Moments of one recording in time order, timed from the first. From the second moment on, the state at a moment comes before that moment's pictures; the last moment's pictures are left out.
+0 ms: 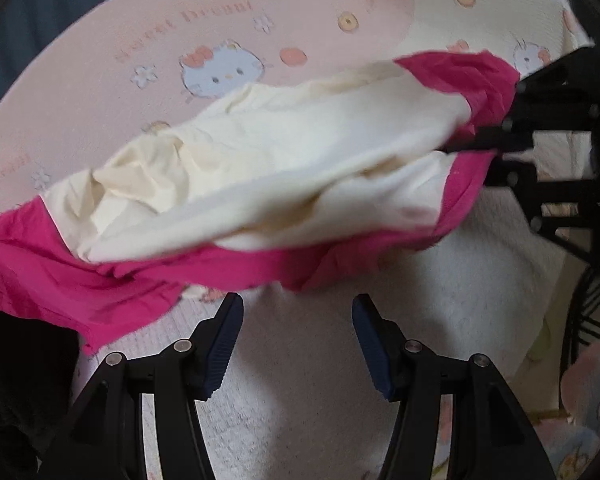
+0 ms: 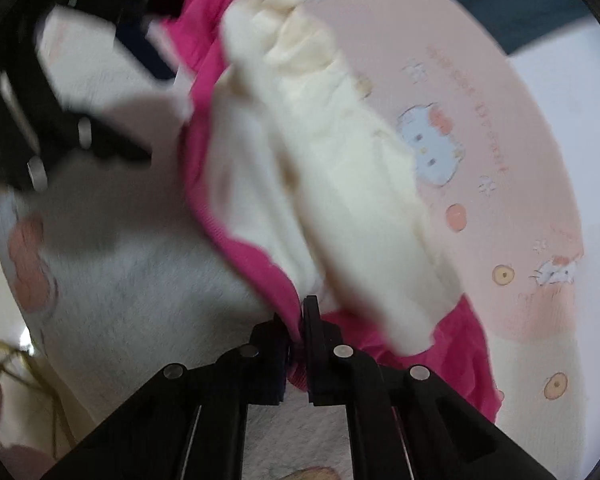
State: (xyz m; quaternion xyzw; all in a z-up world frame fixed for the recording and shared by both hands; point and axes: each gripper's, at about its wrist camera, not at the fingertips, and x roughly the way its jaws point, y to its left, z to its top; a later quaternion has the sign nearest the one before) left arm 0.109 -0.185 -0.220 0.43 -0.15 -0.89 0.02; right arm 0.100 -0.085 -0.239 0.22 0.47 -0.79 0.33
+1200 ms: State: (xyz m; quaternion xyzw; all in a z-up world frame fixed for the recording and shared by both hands) left arm 0.072 -0.183 -0.213 0.38 0.09 -0.91 0.12; right arm 0.032 -0.075 -0.120 0.32 0.25 -0.85 0.33
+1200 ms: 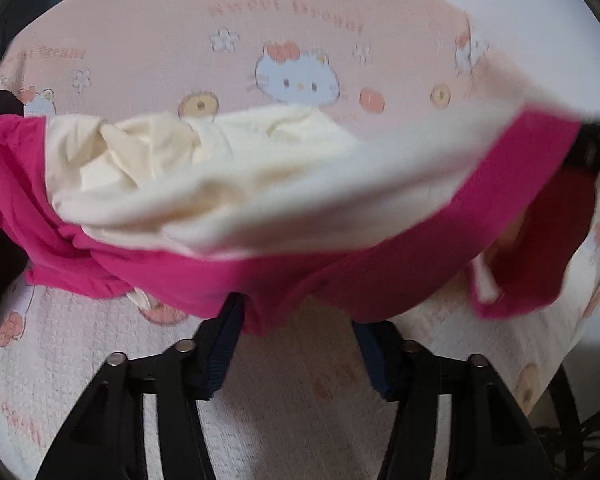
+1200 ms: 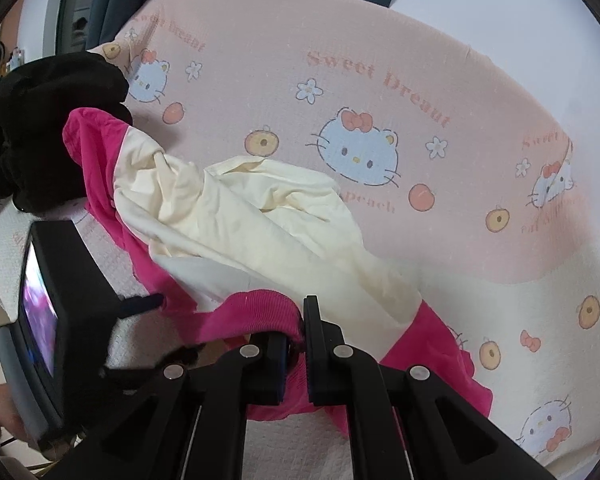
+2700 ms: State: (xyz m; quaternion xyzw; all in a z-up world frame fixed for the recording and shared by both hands) left arm 0.089 -0.161 -0.182 0.38 0.22 -0.90 0.07; right arm 0.018 -0.059 -0.104 0.39 0.16 -0.83 0.36
